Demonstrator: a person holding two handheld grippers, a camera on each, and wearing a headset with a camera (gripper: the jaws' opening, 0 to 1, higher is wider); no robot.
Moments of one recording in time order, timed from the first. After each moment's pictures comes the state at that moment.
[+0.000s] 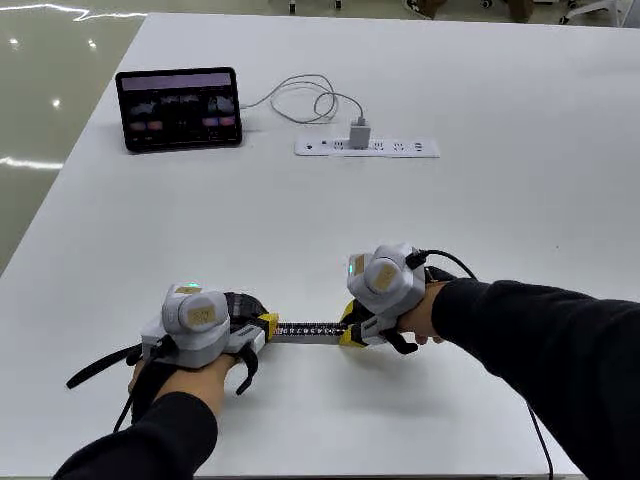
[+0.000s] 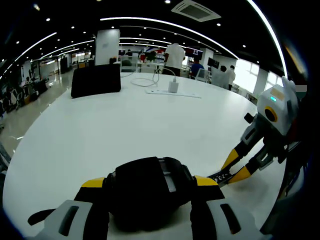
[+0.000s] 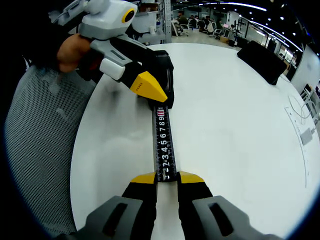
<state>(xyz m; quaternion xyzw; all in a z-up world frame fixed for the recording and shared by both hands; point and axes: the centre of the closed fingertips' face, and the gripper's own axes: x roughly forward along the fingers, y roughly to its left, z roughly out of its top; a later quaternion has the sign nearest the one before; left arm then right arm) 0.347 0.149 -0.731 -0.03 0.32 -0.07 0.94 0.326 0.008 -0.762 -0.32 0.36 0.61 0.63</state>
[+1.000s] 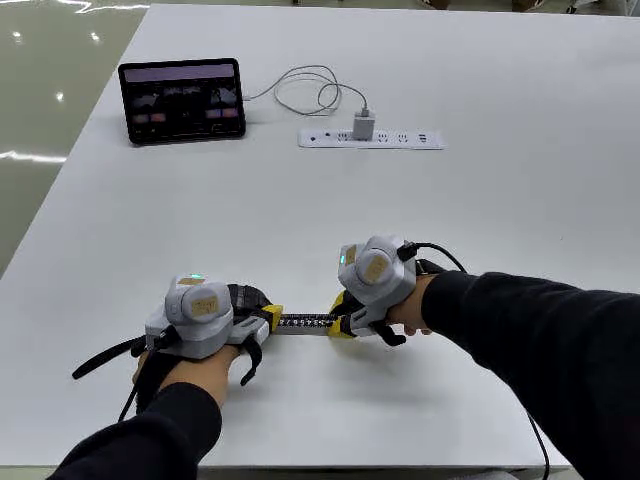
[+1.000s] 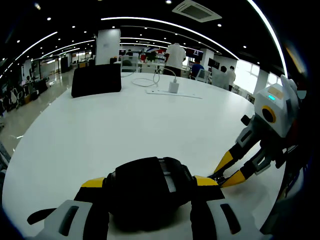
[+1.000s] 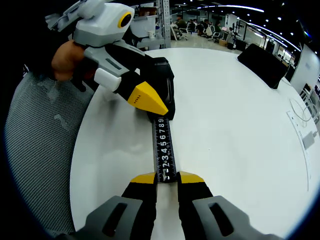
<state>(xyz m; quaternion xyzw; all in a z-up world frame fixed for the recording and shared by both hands) 0.346 0.148 -0.730 -0.04 0.32 -0.07 0.94 0.326 0.029 -0.760 -0.31 0.35 0.61 0.64</state>
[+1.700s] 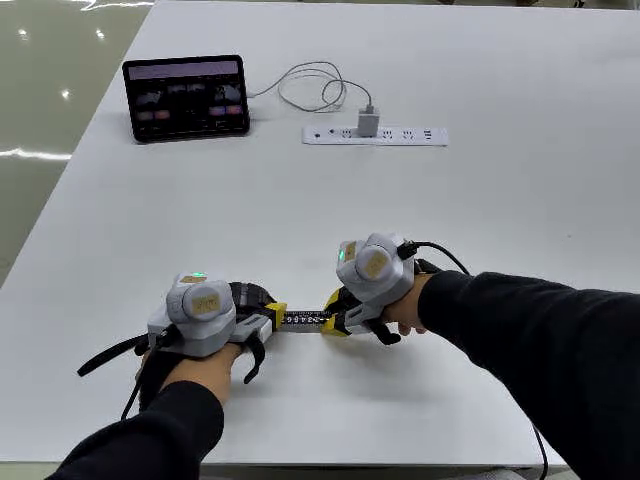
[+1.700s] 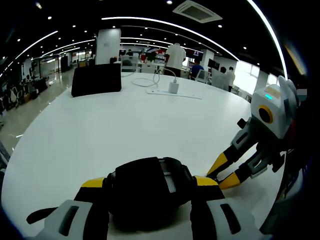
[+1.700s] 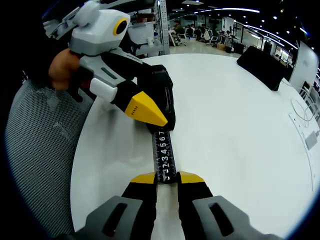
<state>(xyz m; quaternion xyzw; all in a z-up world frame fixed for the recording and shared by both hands) 0.345 0.149 -0.730 -0.04 0.32 -0.07 0.94 0.326 0.046 -0.759 -0.28 0.34 0.62 0.65</state>
